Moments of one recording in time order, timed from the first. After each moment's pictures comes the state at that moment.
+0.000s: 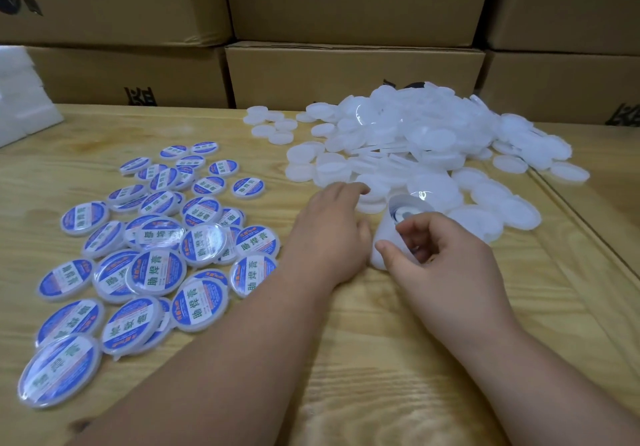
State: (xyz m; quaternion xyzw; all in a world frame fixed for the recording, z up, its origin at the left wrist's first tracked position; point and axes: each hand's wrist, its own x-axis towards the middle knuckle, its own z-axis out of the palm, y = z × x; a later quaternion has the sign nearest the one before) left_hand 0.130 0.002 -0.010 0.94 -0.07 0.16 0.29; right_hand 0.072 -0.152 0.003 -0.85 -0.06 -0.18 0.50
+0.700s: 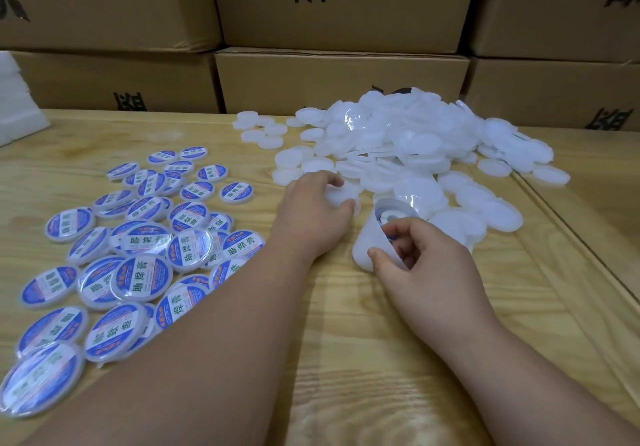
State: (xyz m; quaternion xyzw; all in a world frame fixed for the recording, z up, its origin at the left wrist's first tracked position) left_hand 0.164 0.010 -0.003 0.91 0.01 0.17 0.39; right_hand 0.074 -0.157 0.001 -0.88 -0.05 -0.15 0.45
